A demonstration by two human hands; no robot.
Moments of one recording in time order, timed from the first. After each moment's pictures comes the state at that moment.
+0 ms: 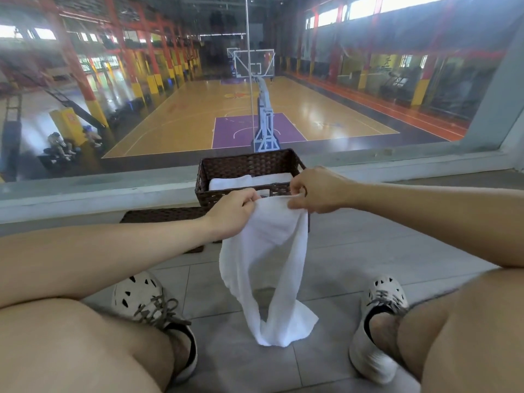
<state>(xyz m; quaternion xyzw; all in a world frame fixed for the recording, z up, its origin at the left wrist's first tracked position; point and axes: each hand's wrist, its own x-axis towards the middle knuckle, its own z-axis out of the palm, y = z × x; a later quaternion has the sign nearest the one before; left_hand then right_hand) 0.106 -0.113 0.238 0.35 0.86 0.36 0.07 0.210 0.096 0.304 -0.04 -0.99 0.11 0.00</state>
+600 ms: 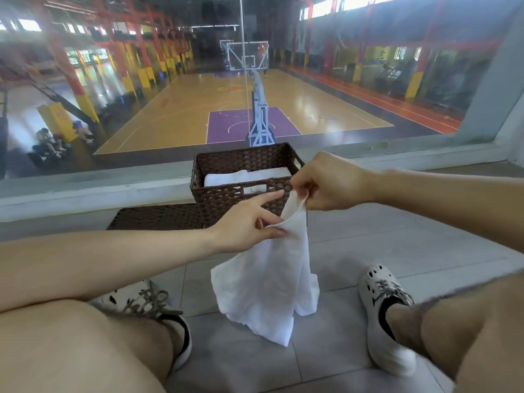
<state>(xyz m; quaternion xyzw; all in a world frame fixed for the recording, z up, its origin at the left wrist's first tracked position) 0.128 -0.107 0.224 0.54 0.78 0.30 0.08 0.231 0.109 0.315 0.18 -0.98 0.05 0.11</state>
